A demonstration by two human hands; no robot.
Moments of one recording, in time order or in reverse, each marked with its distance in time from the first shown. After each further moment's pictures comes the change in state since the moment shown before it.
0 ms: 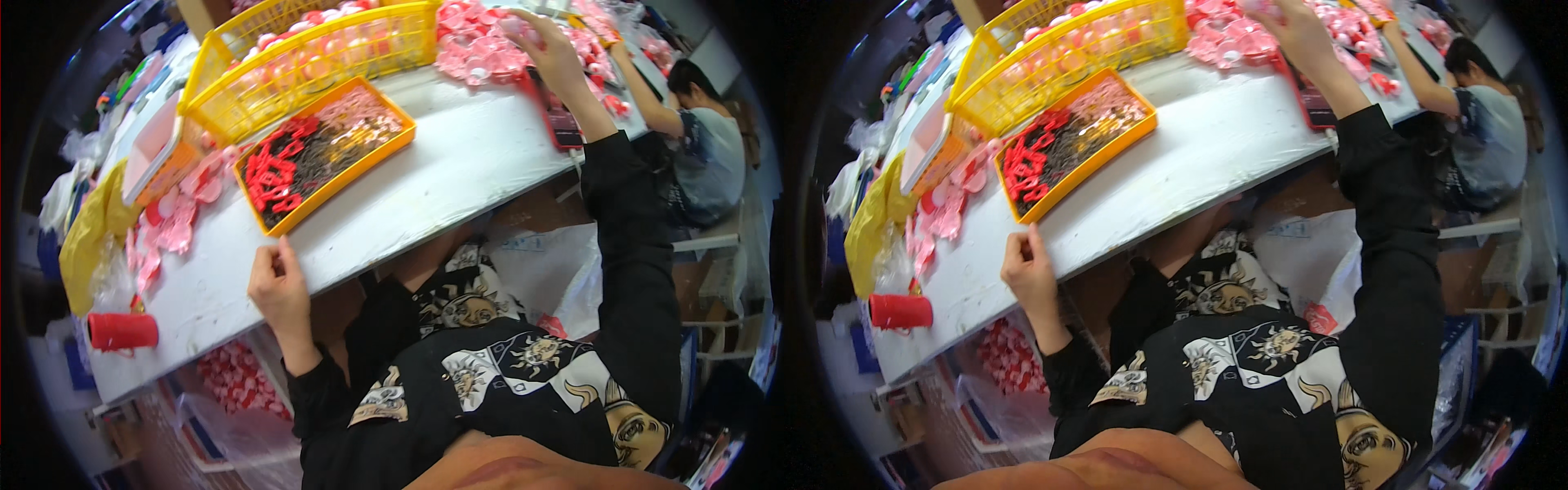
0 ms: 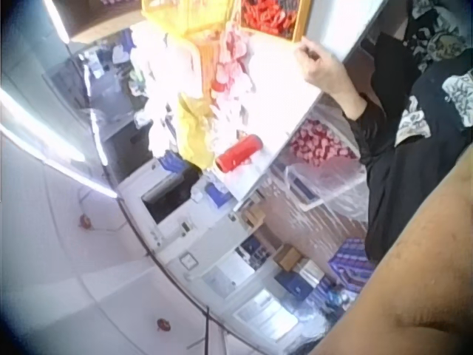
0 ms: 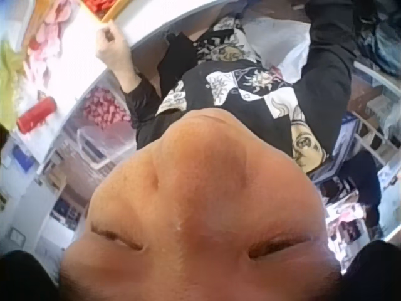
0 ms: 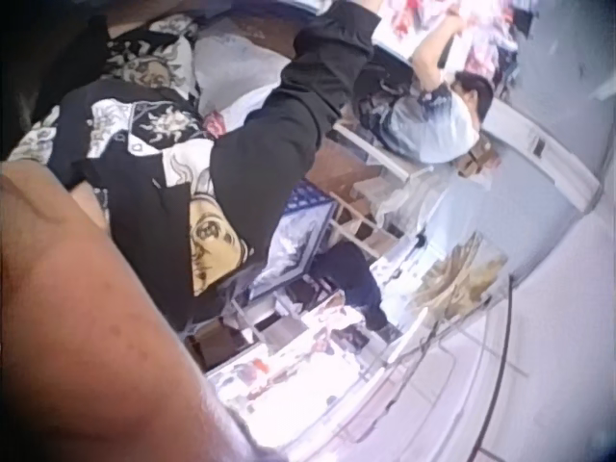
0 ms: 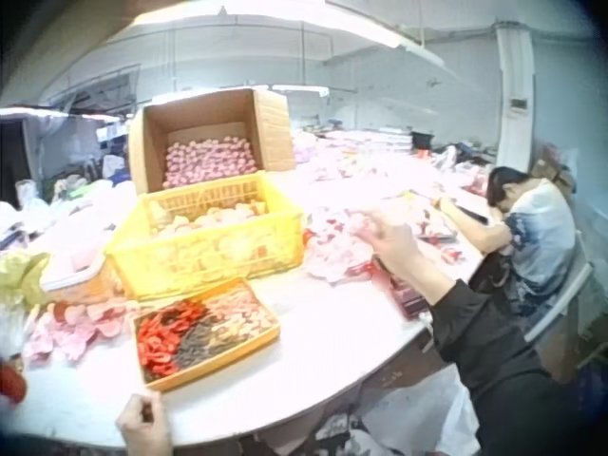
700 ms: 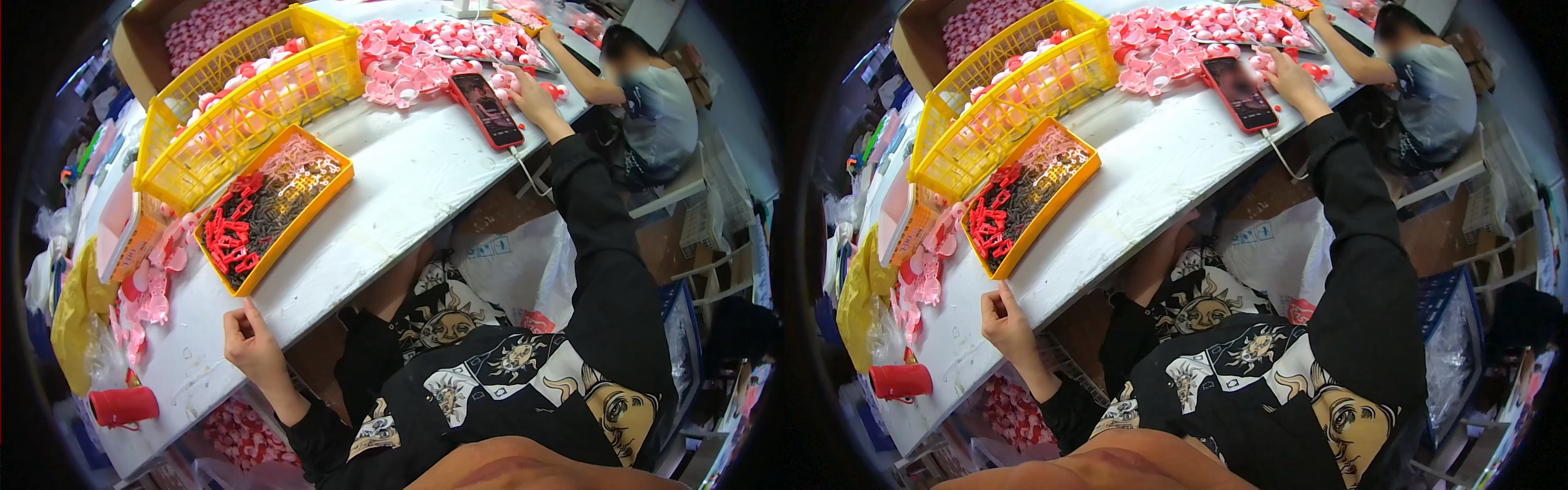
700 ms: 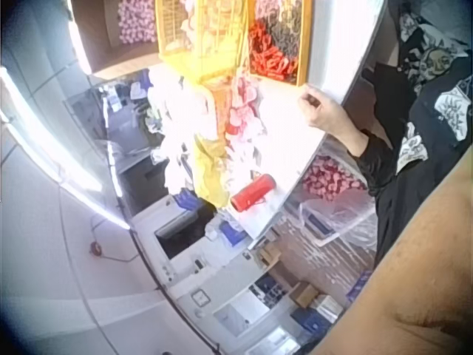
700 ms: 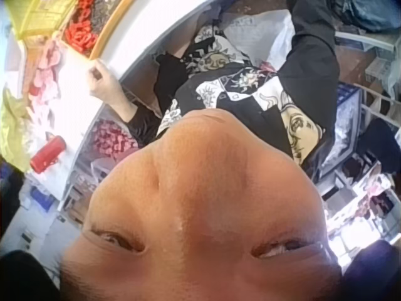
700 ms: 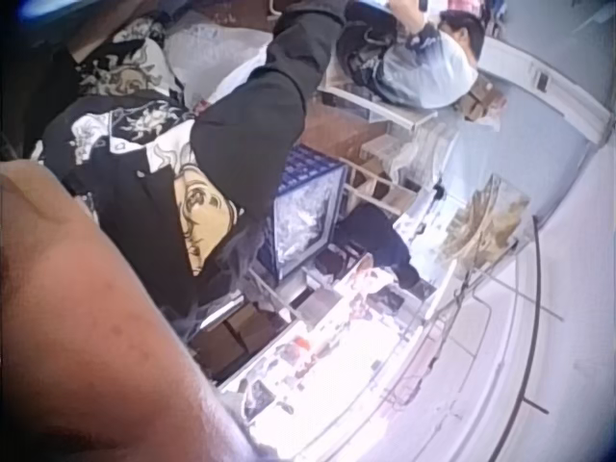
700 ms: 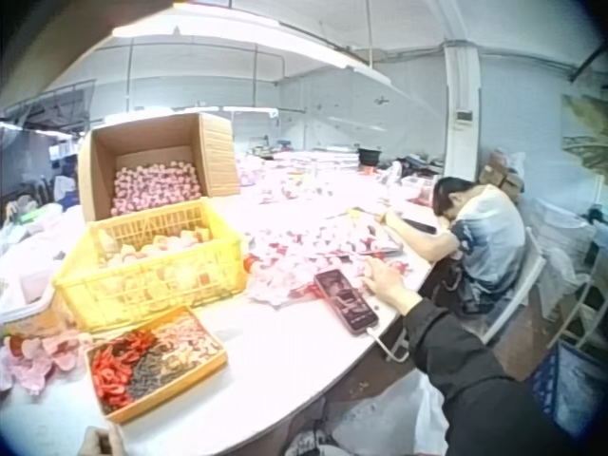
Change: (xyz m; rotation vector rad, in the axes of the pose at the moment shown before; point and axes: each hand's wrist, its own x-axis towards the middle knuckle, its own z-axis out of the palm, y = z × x) left_hand -0.003 0.000 -0.002 -0.069 -0.016 -0.061; right_hand -0.092 0.154 -0.030 -0.324 -0.126 0.366
